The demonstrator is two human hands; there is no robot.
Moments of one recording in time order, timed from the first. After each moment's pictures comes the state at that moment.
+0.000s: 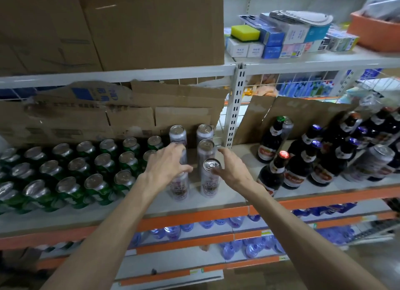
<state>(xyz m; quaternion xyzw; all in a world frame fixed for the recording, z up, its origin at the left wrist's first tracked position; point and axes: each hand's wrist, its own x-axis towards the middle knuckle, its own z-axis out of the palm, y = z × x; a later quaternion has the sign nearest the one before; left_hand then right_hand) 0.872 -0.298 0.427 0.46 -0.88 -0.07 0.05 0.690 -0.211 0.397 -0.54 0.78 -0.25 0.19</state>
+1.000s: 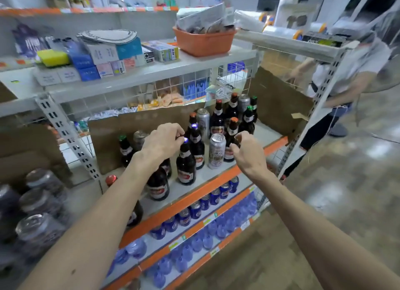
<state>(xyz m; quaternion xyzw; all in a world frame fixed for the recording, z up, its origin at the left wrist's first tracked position) 0.452 -0.135 0.489 0.27 -0.94 -0.18 0.11 0.317 0.064 0.446 -0.28 0.91 -0.31 -0.05</state>
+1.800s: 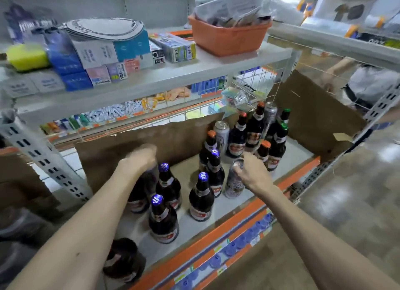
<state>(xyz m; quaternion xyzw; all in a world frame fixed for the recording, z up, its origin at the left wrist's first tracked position) 0.388 -0.335 0.413 0.36 -0.92 -0.11 -0.13 0.219 -0.060 0.383 -0.30 0.93 -0.19 0.08</state>
